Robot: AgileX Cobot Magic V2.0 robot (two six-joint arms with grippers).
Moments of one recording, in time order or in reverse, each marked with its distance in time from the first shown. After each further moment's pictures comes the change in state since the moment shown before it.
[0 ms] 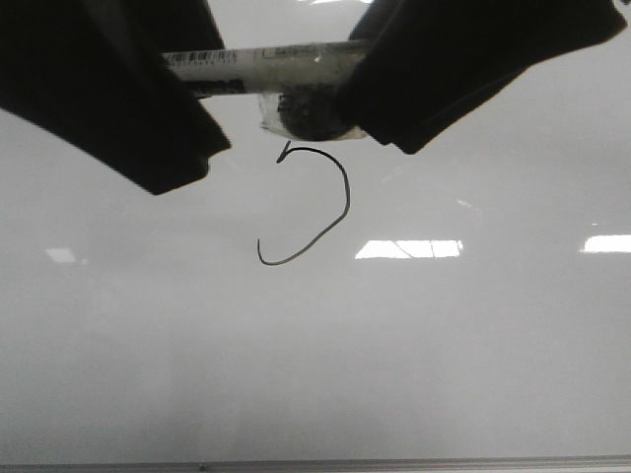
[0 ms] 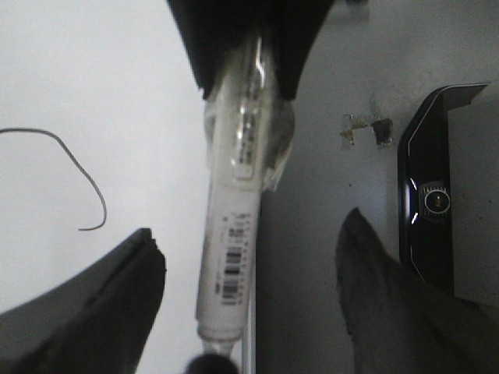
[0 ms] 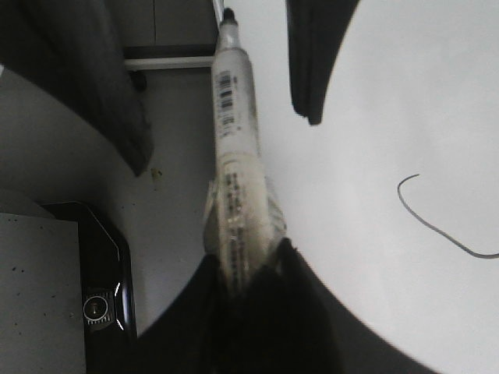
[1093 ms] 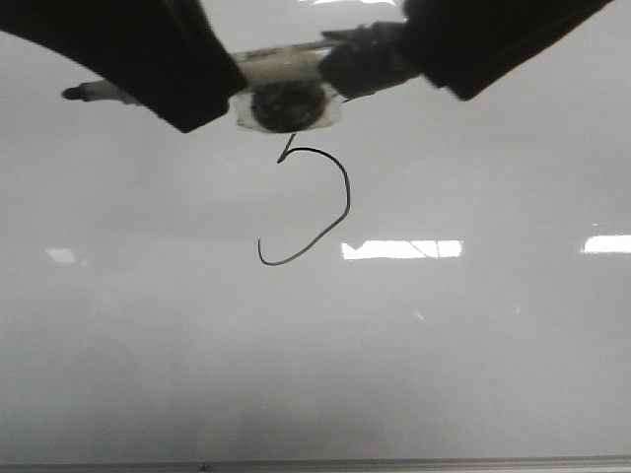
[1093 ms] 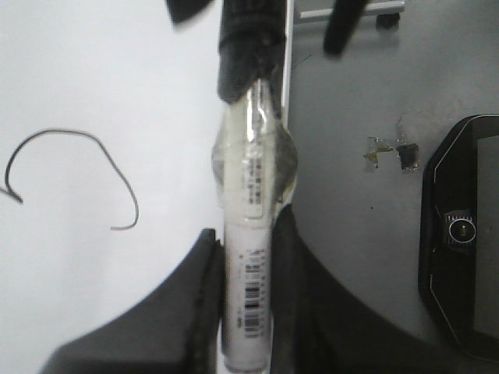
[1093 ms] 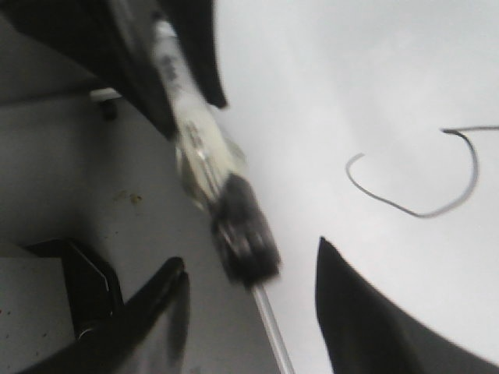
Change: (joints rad) left arm 0.073 -0.018 0.038 0.002 -0.077 -0.037; right arm -0.134 -0.092 0.022 0.019 0.002 0.069
